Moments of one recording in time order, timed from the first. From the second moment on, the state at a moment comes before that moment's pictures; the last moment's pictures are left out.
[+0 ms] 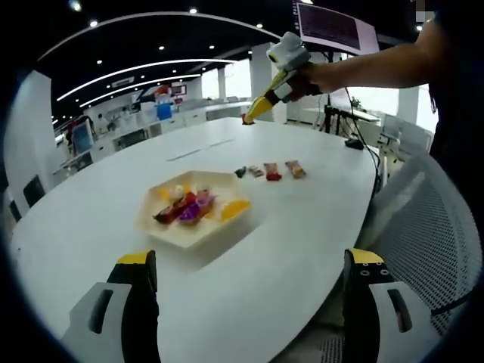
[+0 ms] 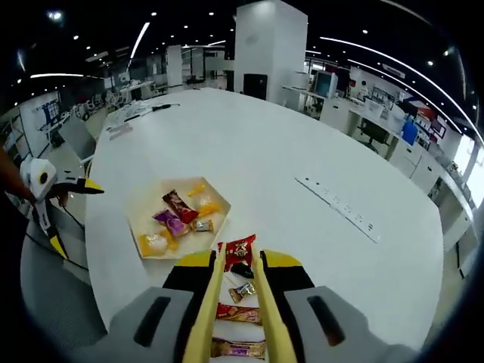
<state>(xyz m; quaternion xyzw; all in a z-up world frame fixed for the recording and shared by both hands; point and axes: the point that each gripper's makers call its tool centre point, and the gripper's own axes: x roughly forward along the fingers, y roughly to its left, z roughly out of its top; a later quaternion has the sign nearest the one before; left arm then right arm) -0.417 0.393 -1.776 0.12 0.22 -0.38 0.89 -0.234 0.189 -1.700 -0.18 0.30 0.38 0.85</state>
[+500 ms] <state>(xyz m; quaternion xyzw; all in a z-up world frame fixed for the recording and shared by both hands) -0.416 0.392 -1.774 0.12 0.22 -0.38 0.89 -0.234 0.255 -1.682 -0.20 0.28 0.42 0.84</state>
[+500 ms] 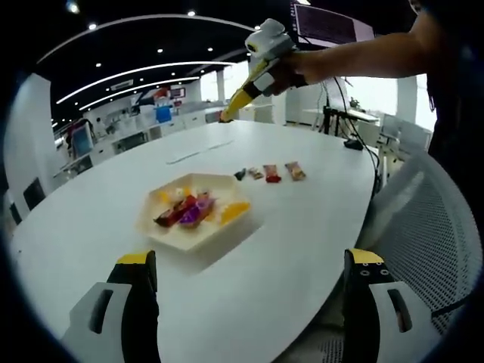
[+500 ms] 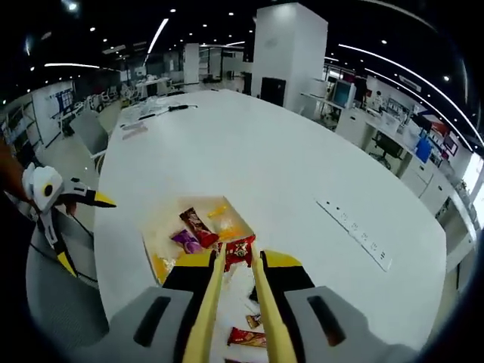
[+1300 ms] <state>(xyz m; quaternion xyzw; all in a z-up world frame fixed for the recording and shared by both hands) -0.413 0.397 -1.774 0.12 0.22 -0.37 0.90 -0.256 0.363 -1.711 -0.21 0.29 0.50 0.79</state>
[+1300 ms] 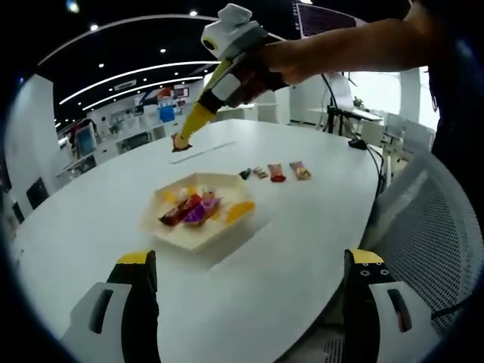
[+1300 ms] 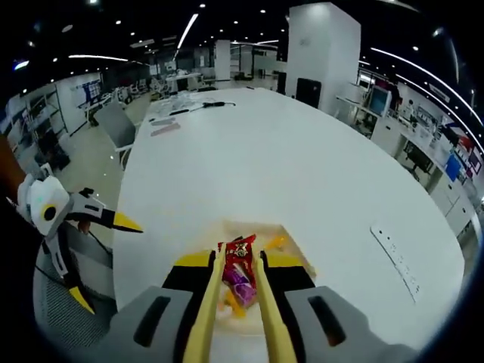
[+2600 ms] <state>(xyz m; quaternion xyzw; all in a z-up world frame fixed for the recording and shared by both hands) -0.413 0.396 -1.776 0.13 0.22 -0.37 0.89 -0.264 0.365 -1.714 -0.23 0.28 0.52 0.77</state>
